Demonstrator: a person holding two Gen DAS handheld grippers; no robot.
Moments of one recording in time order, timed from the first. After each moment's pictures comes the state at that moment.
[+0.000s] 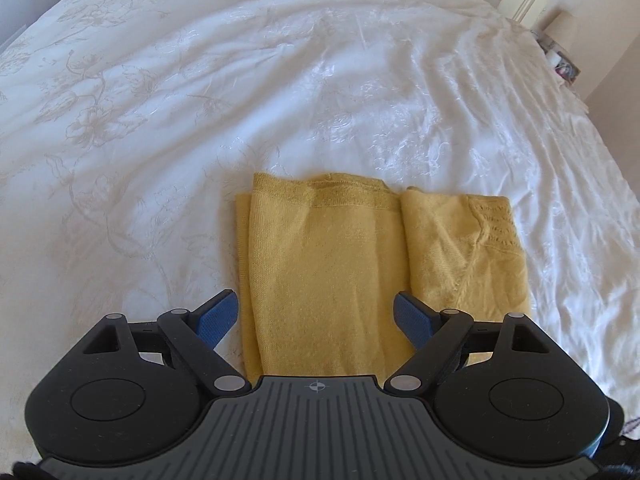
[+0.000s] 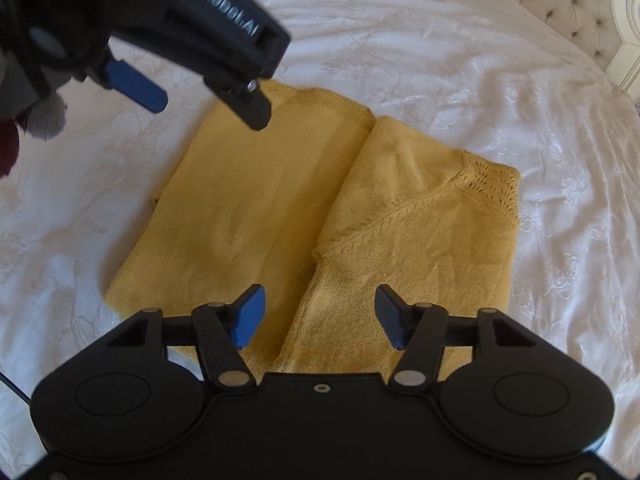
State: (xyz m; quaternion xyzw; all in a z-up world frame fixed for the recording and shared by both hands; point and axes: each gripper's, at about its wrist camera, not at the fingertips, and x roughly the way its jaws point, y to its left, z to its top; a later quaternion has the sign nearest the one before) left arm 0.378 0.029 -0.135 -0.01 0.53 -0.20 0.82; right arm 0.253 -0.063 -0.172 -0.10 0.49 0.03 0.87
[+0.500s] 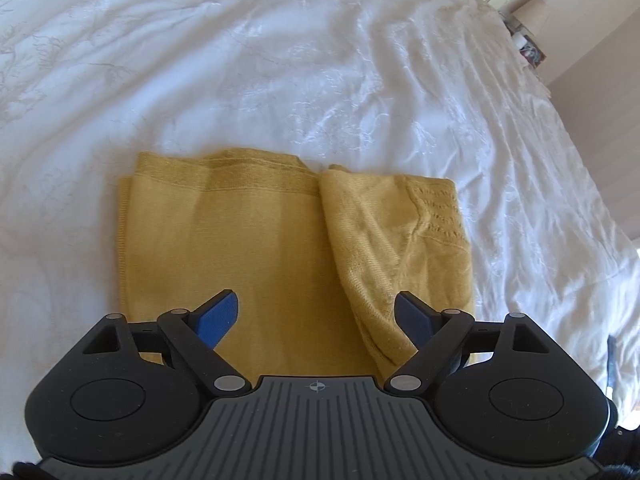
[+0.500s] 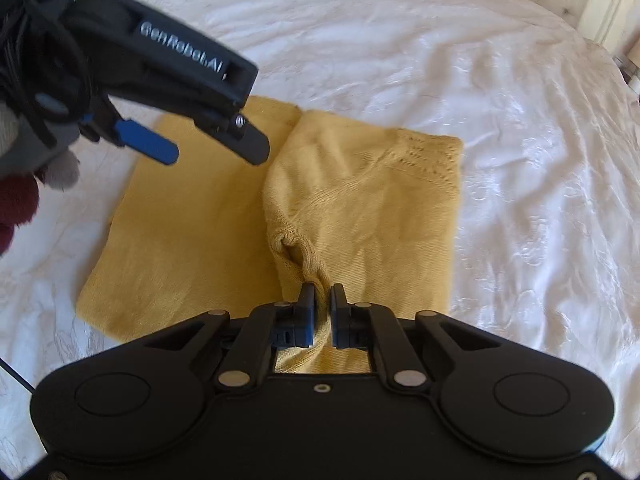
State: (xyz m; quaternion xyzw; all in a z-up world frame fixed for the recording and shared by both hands) left arm 0.391 -0.026 -0.160 -0.05 0.57 -0.27 0.77; right arm 0.245 -0.132 -0.155 0.00 0.48 0.00 0.88
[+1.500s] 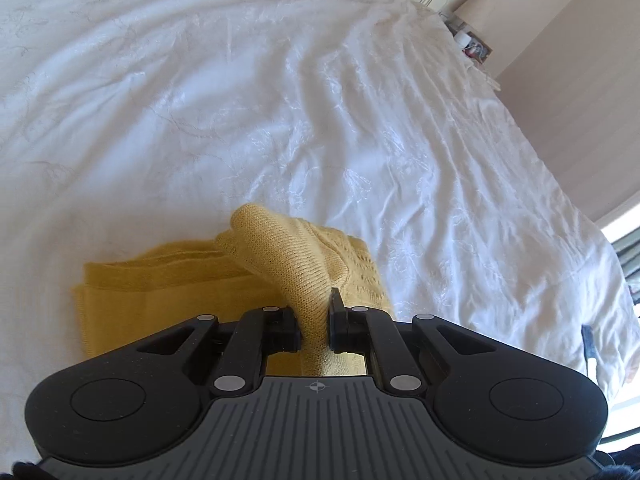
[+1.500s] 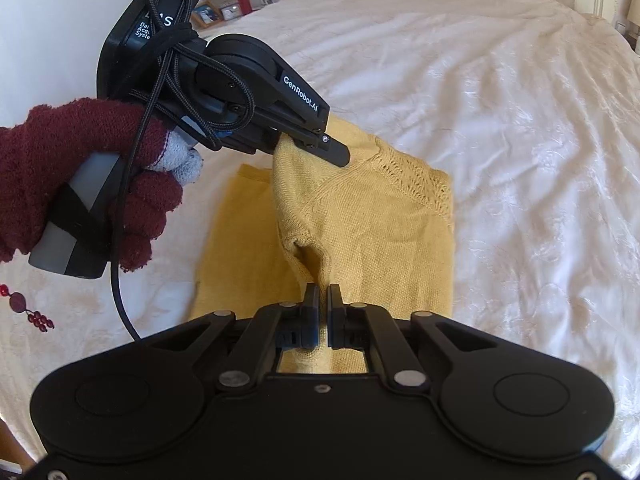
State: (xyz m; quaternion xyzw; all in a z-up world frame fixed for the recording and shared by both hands) left arm 0.410 -0.038 -0.109 -0.03 0.52 -0.33 0.78; right arm 0.223 -0.132 -0.099 0.10 0.43 0.06 0.89
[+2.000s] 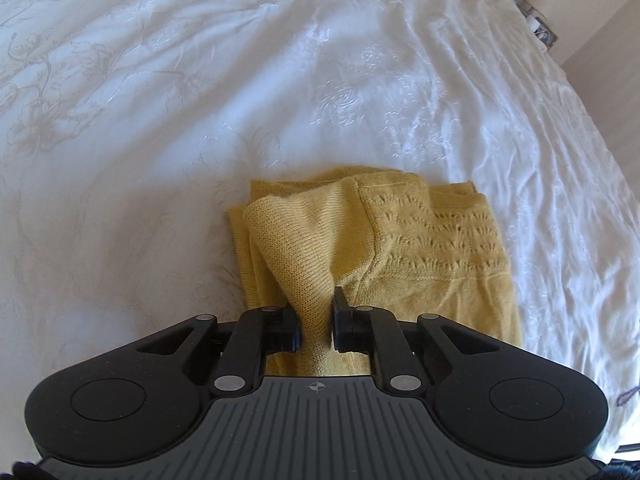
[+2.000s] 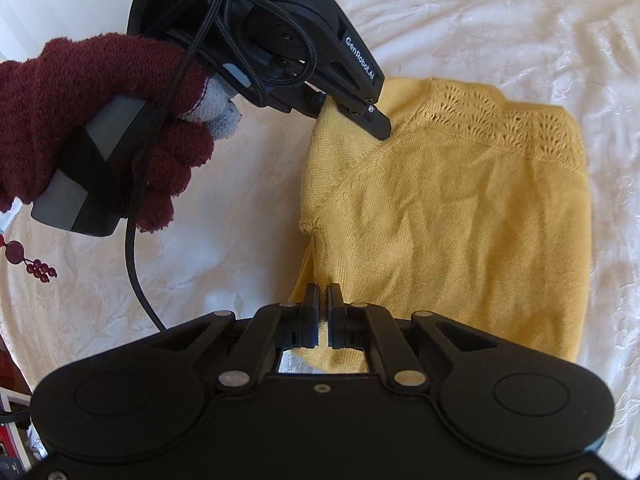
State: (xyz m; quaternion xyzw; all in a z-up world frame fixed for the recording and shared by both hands) left arm 0.431 0.038 -0.175 0.00 0.57 -0.25 0.78; right arm 0.271 -0.041 -0.161 0.09 0.50 0.18 0.84
